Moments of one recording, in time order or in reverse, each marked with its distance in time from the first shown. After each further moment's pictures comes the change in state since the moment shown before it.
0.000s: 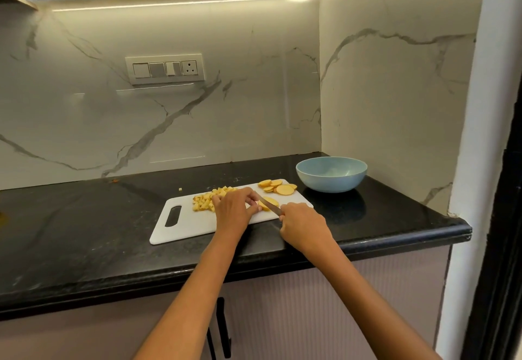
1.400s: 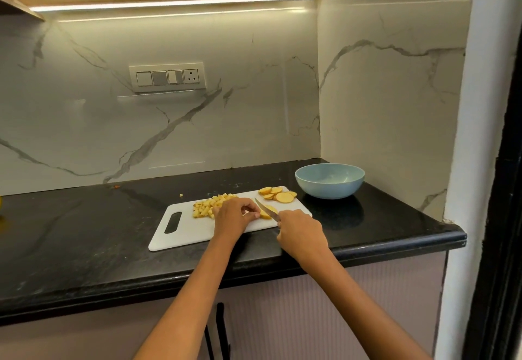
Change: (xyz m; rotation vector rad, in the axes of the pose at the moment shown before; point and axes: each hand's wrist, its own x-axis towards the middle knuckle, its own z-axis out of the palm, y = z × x) left_hand 0.002 -0.011 0.003 -0.174 -0.106 -0.026; right_hand -0.007 -0.006 -0.001 -0.033 0.027 -0.003
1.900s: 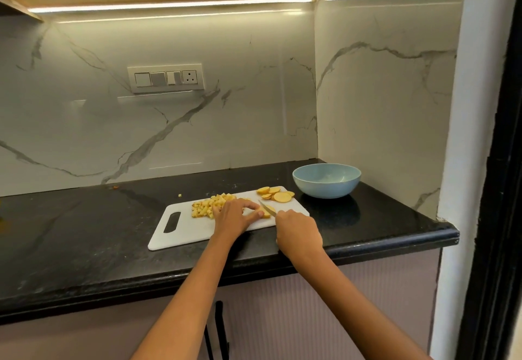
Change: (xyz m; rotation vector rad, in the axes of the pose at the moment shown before) left_hand -0.001 0.002 0.001 0.074 -0.076 -0.040; right_hand -0.010 -0.005 -0.003 -0.126 0.038 -0.032
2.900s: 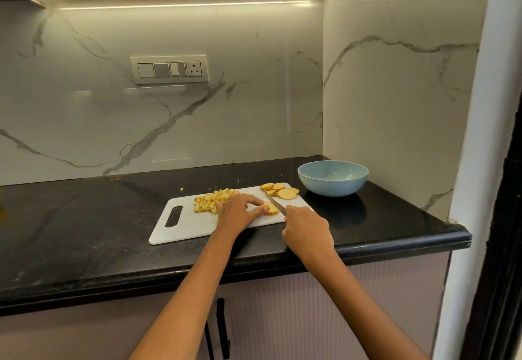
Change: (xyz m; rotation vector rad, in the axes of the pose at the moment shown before) left_hand 0.002 0.002 -0.003 -0.034 -0.018 -0.024; right_hand 0.006 0.005 0.005 0.104 0.007 0.068
